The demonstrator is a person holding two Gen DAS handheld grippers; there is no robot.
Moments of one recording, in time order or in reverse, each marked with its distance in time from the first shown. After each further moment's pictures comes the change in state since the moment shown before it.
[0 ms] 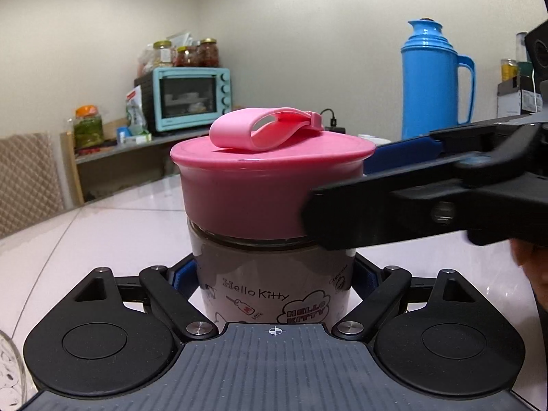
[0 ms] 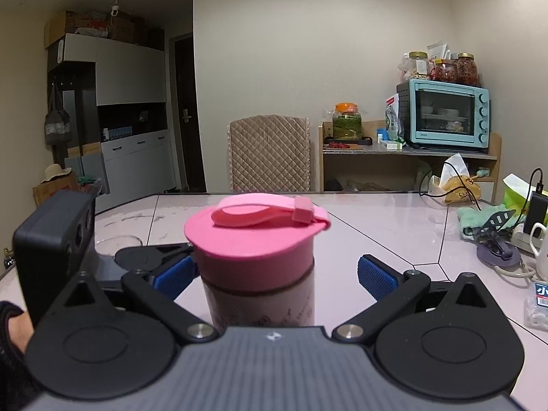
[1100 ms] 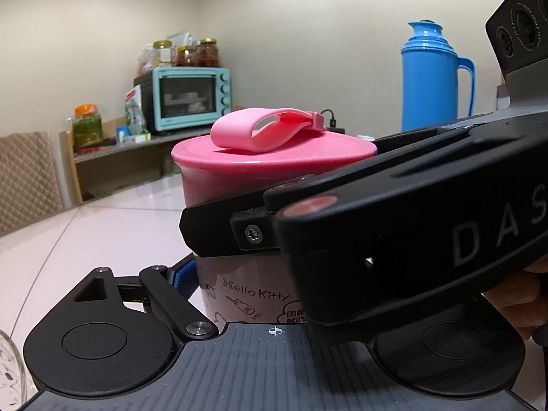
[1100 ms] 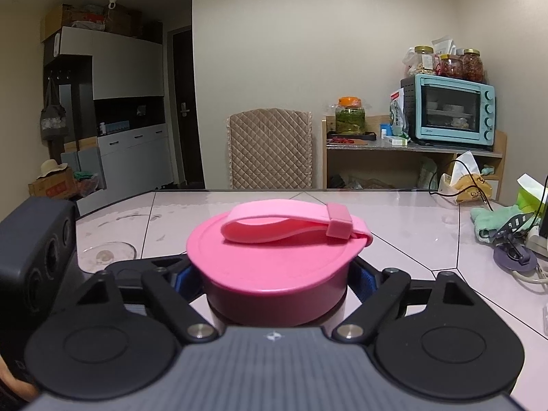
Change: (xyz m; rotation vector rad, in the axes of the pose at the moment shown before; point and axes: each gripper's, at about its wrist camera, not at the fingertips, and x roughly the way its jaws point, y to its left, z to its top) left arm 0.004 -0.009 0.000 -0.006 0.003 0.005; right arm 0.030 0.016 0.005 -0.009 0.019 -0.010
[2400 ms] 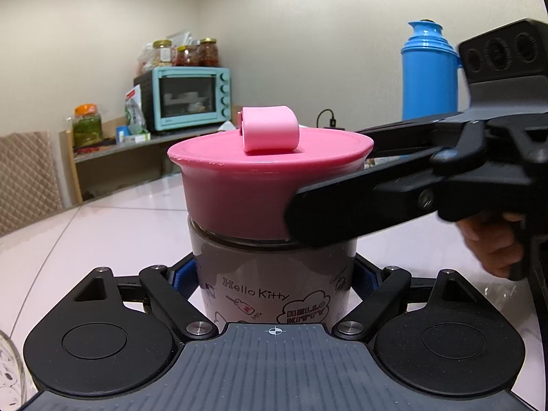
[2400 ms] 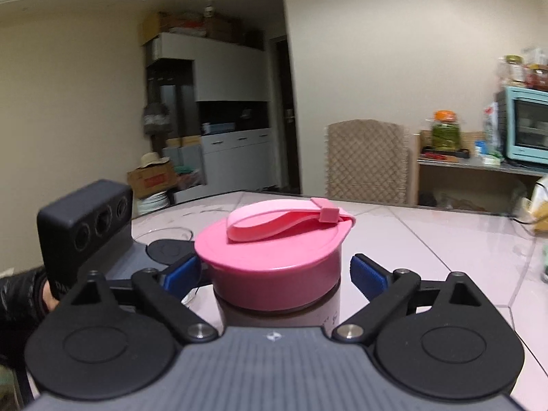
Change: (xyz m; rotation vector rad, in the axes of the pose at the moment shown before) left arm 0.002 0.005 -0.001 0.002 0.002 0.002; right arm -0.032 -0.052 -0.003 -0.076 -0.035 0.342
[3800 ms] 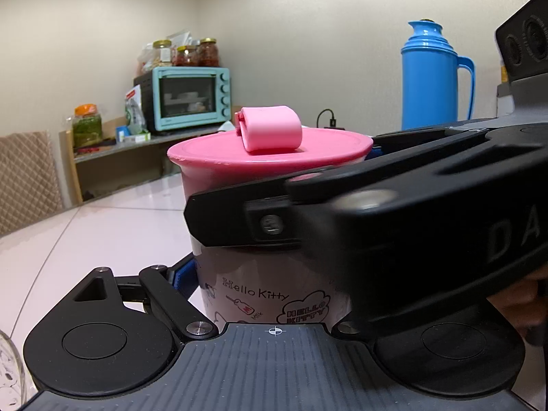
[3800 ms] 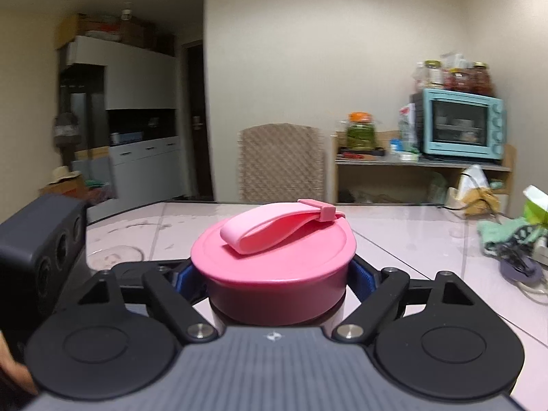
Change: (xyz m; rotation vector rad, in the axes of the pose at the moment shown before) left arm 0.002 0.003 0.001 0.001 -0.001 0.001; right arm 0.033 0.033 -0.003 0.025 -0.015 -0.254
